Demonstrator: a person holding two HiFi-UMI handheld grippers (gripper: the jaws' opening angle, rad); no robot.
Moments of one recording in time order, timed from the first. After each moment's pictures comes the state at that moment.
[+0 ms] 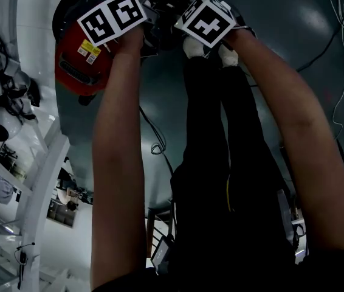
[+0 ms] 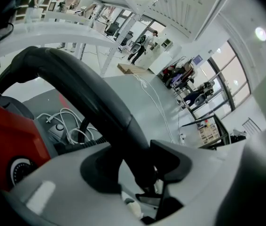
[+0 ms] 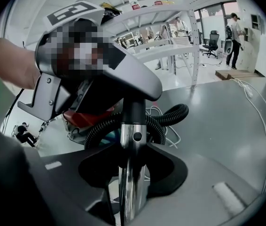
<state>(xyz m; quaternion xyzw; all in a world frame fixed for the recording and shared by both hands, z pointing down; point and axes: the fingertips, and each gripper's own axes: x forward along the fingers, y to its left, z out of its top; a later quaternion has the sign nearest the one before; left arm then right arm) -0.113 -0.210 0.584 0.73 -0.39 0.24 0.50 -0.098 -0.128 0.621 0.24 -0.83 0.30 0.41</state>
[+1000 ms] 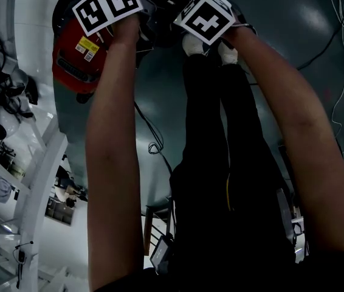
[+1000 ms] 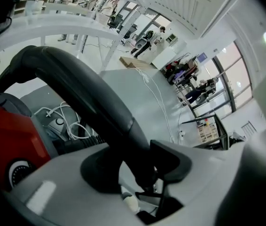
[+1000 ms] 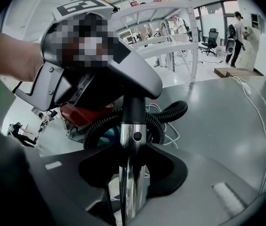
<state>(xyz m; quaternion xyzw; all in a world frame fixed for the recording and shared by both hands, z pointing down) -0.111 -0.210 0.590 0.71 -0.38 0.26 0.53 -0.094 -0.125 0.624 0.24 -0.81 0.31 0.43</state>
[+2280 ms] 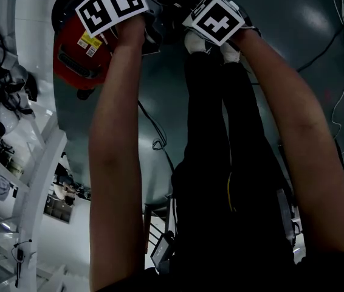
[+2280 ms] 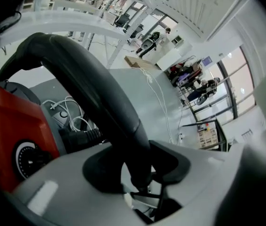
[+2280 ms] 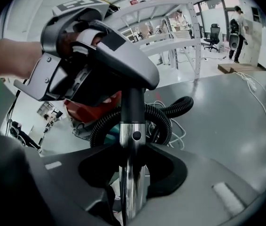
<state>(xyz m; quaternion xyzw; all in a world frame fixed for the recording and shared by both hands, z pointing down) -0.119 -0.197 0.586 0.69 -0.39 0.25 0.56 -0.097 -0.107 0.628 0.22 -0.82 0.32 0.42</state>
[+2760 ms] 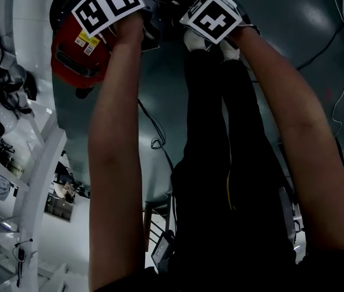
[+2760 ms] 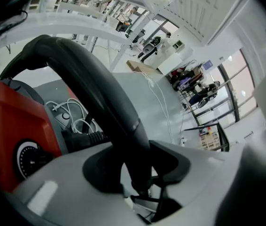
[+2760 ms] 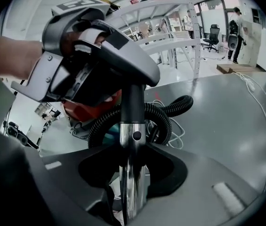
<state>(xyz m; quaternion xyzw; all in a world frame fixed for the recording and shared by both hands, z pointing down) -0.125 -0.202 0.588 0.69 -0.41 0.23 0.55 -0.102 -0.106 0.632 0.22 -0.82 0.32 0.43</state>
